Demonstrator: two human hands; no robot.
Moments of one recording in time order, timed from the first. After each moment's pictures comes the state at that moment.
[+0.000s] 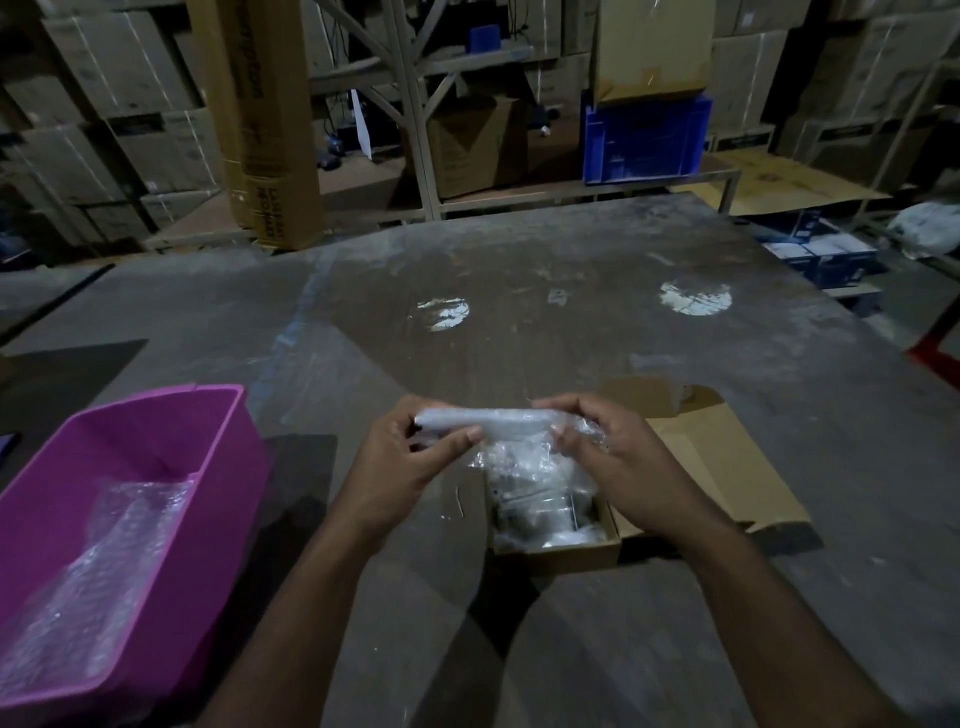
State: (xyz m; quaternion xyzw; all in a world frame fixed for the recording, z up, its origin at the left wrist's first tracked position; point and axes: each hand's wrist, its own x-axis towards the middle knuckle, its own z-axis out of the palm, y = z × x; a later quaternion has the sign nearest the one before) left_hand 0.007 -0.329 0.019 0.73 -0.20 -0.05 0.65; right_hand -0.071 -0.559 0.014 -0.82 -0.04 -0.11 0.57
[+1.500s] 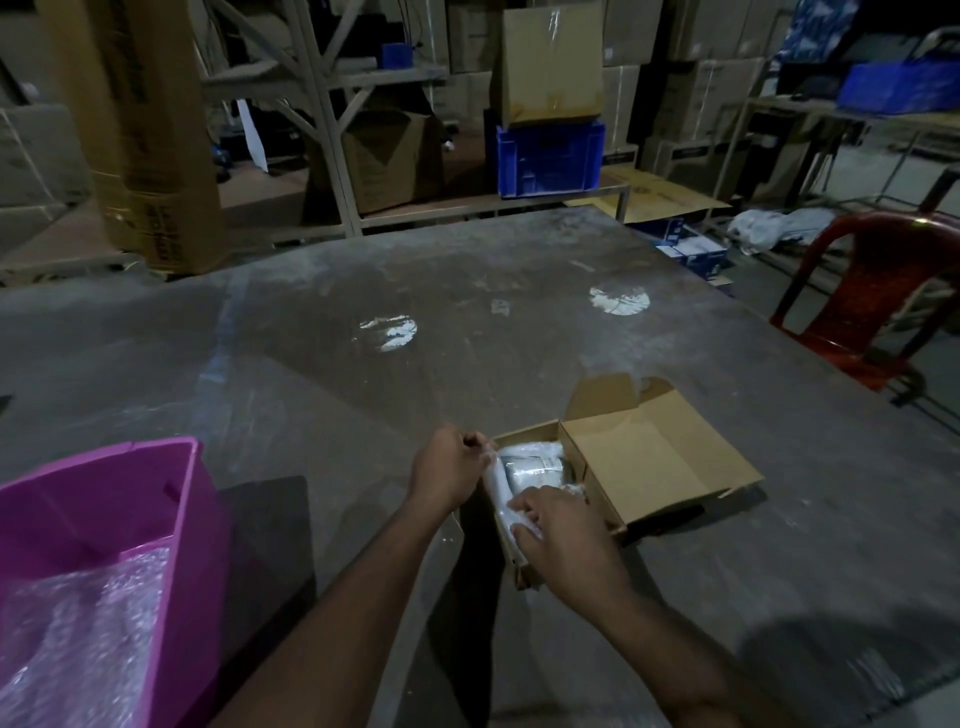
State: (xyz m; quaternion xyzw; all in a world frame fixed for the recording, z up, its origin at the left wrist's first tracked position) left_hand 0.096 -0.374 -0.059 0.88 -0.21 -0.13 0.41; right_hand -0.070 -0.465 -0.052 -0.94 0.16 -0.10 0.29
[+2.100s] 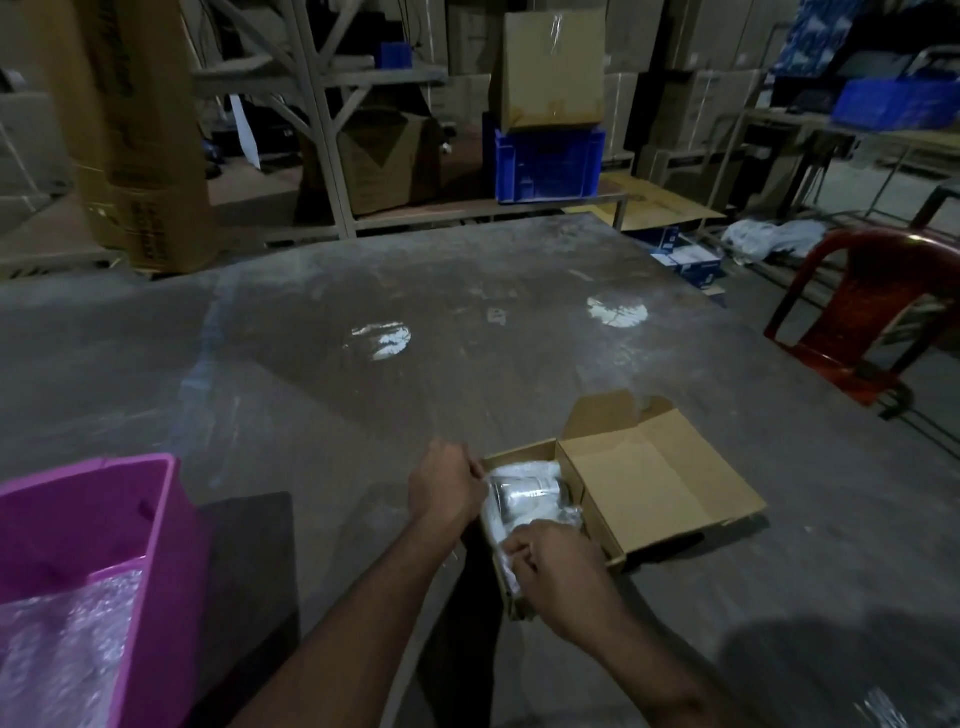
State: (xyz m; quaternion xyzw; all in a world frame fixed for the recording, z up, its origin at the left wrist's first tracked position) left_hand 0.099 -0.392 -0.063 0.95 -0.20 -0.05 0.23; right_hand -0.060 -0.466 -0.053 -0.95 0.18 -0.01 0.26
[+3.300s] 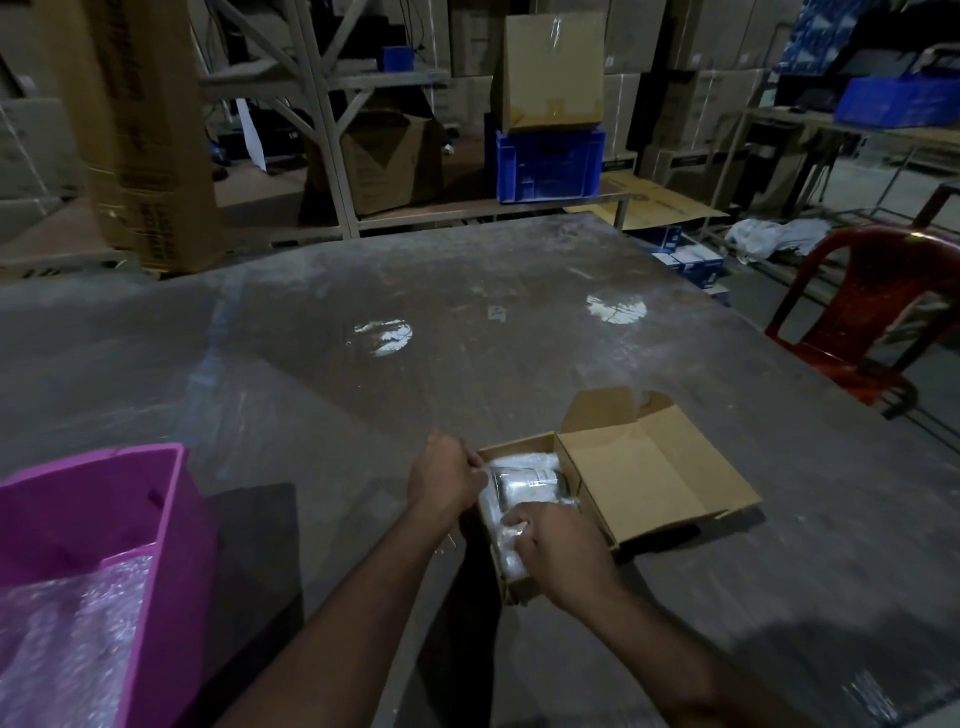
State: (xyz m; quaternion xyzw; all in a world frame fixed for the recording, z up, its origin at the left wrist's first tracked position) left_hand 0.093 -0.386 -0.057 0.93 -0.21 -0.07 0.28; right_hand -0.059 -0.471 -0.051 -0.95 0.21 -0.03 0.24
